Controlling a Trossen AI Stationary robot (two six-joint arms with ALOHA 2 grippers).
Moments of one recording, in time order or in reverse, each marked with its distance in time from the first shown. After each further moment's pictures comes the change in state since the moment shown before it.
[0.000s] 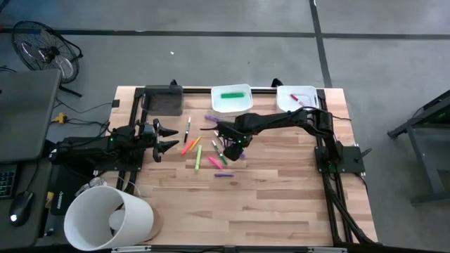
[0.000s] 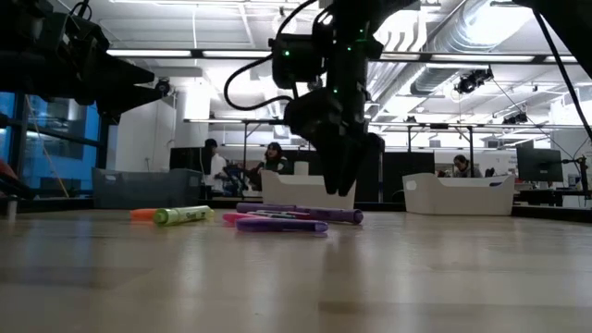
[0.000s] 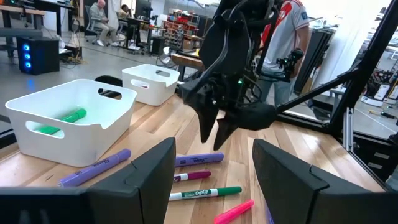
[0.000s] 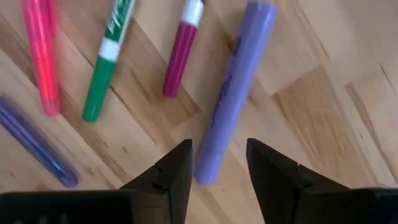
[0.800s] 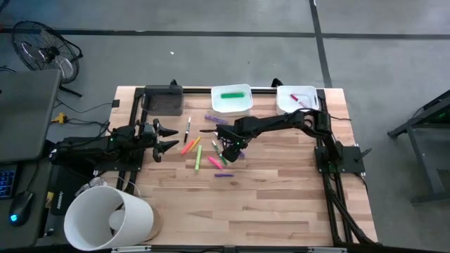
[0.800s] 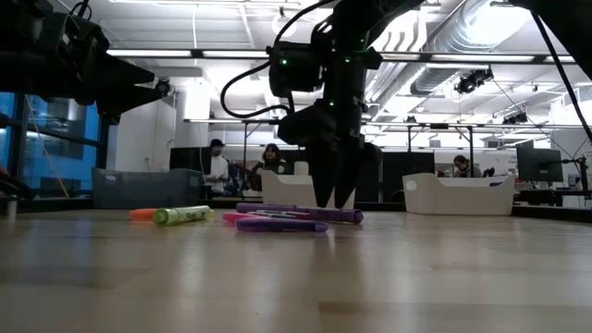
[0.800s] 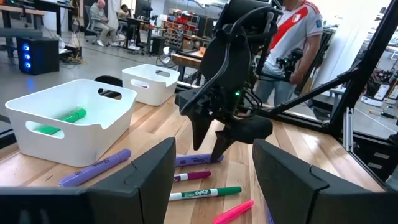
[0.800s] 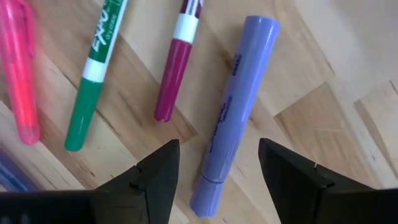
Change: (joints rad) left arm 0.000 0.000 0.000 0.000 0.000 0.000; right arm 0.008 0.024 -0.032 0.081 0.053 0.025
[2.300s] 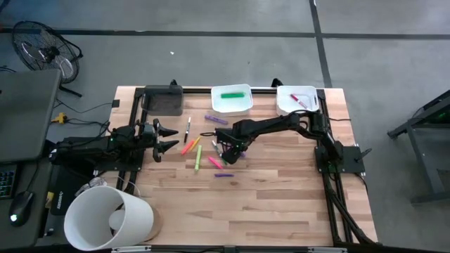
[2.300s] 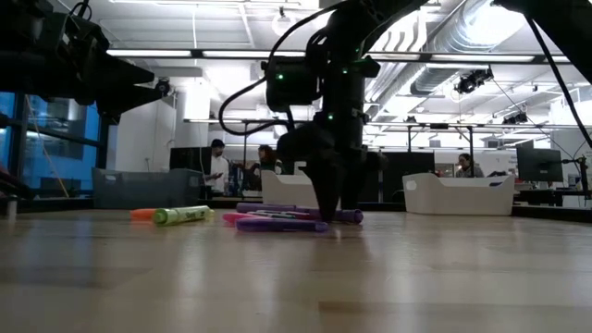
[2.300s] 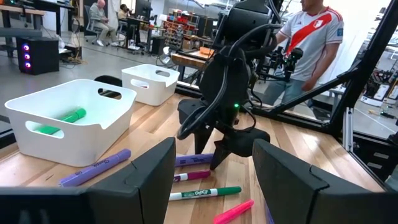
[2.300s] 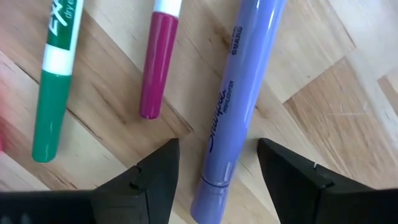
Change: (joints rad) left arm 0.000 0.000 0.000 0.000 0.001 0.000; right arm 0.011 0.064 0.004 -0.073 0.035 0.057
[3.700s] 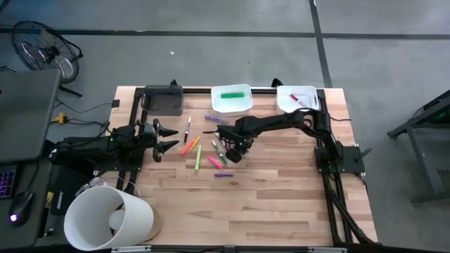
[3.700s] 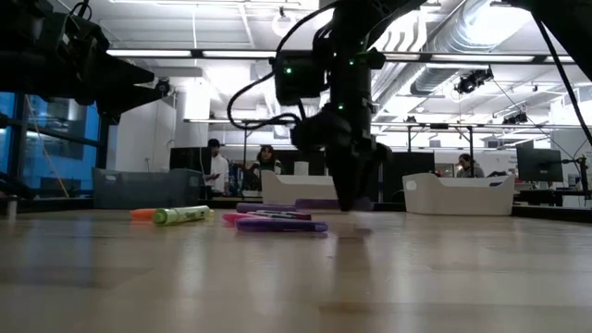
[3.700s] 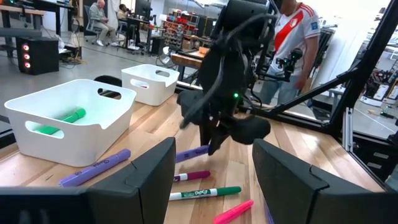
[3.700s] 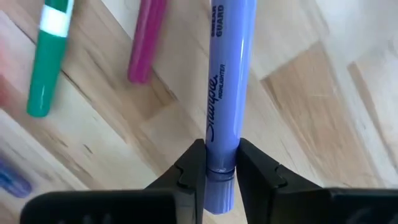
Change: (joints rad) left arm 0.000 0.000 0.000 0.000 0.000 0.000; right arm -0.013 -0.064 -0.006 -0.042 -0.042 -0.091
